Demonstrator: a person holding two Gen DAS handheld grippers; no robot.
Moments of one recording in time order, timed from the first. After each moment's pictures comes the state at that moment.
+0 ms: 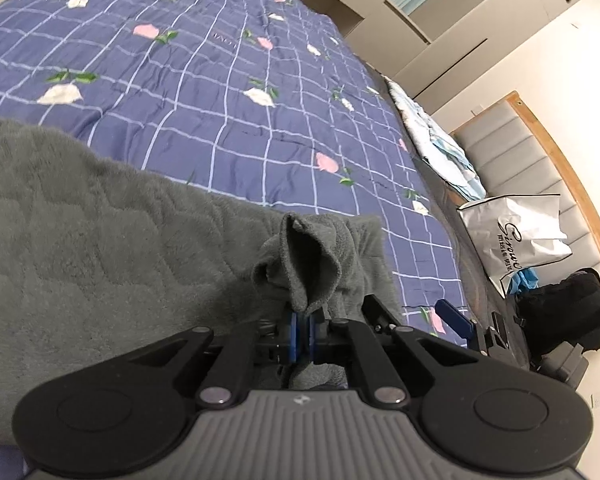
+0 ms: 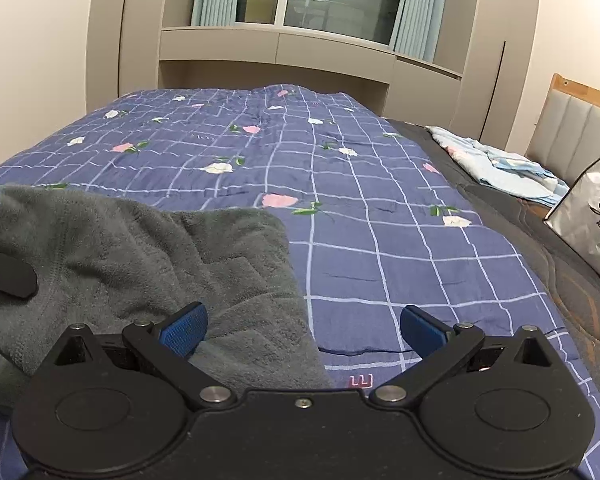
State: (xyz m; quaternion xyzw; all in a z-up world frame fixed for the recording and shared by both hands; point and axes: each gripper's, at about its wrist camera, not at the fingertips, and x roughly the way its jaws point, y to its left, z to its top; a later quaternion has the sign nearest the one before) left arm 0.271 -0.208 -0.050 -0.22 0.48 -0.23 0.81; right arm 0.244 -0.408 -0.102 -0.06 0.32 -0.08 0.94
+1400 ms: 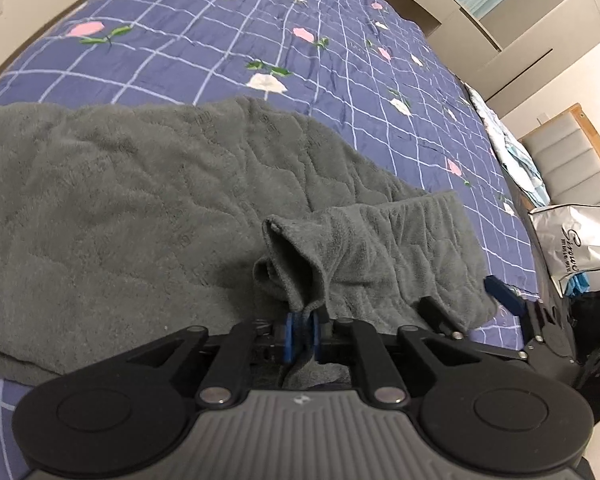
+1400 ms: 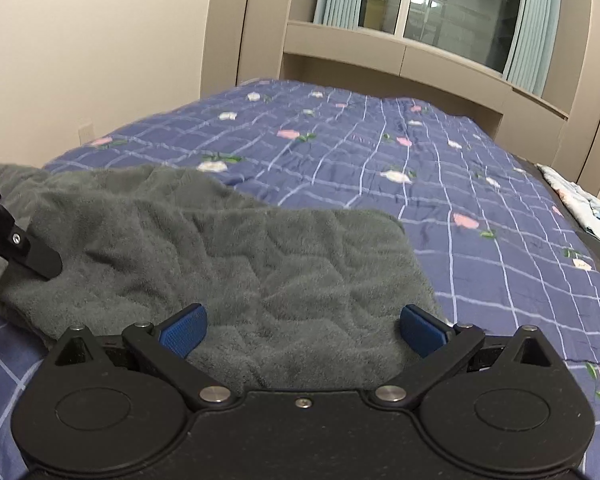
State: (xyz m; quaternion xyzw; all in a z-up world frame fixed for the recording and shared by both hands) left arm 0.230 -0.038 -0.067 -0.21 0.53 -0.14 0.81; right arm 0.215 -0.262 -0.105 -0.10 0.32 0.07 0.94
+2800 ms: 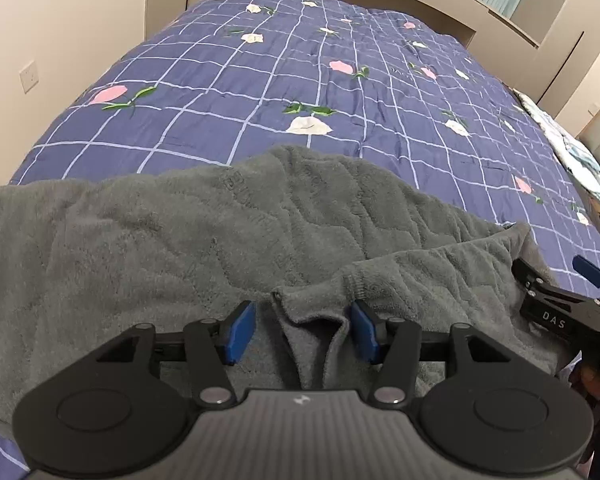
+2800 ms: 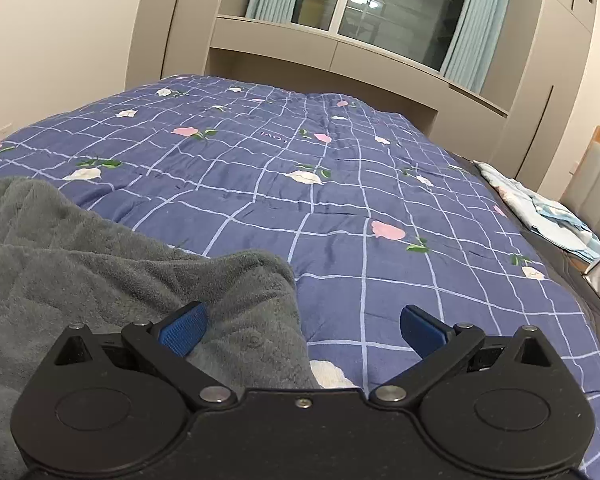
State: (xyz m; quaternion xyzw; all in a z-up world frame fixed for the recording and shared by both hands) left arm 0.256 -0.059 -0.076 -0.11 0.49 -0.04 0.86; right arm 0.294 -0.306 -0.127 -0.12 0.32 -0.04 0.94
